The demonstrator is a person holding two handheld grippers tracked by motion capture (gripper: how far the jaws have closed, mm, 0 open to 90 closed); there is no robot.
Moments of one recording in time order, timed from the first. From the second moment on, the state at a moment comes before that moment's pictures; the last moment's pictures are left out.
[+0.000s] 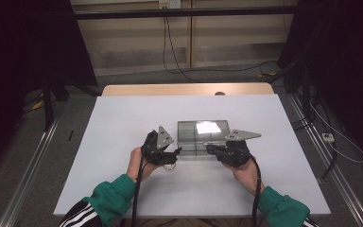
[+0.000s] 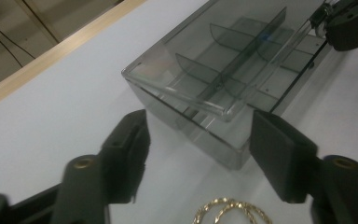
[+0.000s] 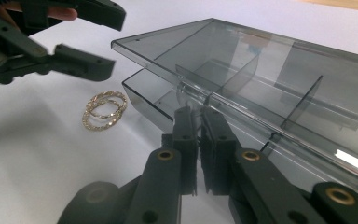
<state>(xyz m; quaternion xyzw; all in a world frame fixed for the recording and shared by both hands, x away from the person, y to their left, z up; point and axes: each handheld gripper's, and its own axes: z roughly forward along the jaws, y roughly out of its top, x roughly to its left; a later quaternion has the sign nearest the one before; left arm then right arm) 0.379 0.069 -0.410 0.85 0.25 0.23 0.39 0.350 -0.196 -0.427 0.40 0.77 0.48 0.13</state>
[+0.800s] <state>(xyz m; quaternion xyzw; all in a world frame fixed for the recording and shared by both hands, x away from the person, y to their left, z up) 0.381 0.067 -0.416 0.84 0.23 0.23 0.42 0.346 -0.214 -0.423 0.41 0.77 0.46 0.14</state>
